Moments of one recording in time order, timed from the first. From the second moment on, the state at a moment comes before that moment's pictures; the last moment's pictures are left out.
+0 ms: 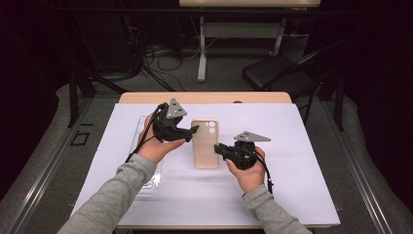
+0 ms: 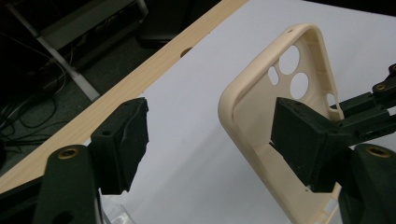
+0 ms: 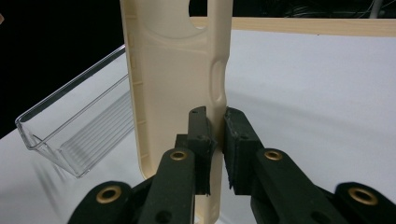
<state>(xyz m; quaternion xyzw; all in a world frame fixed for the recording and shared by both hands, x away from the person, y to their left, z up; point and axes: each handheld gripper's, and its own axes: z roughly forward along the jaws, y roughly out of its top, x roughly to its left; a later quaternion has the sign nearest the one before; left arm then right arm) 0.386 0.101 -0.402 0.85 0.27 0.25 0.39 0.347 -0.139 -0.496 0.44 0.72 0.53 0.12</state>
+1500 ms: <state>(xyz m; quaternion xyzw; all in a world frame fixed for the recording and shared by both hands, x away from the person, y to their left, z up) 0.386 0.088 -0.401 0.87 0.22 0.28 0.33 0.346 -0.137 -0.497 0.43 0.72 0.53 0.12</state>
